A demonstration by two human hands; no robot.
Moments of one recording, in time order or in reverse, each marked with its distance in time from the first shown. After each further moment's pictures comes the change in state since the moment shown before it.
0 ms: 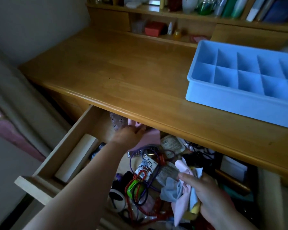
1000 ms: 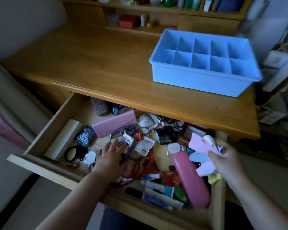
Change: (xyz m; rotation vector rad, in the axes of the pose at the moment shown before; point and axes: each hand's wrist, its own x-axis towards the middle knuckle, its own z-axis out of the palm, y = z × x) left_hand -0.146 0.038 0.071 0.035 -0.055 -0.046; right_hand -0.048 0.018 -0.137 -0.434 0.424 -0.562
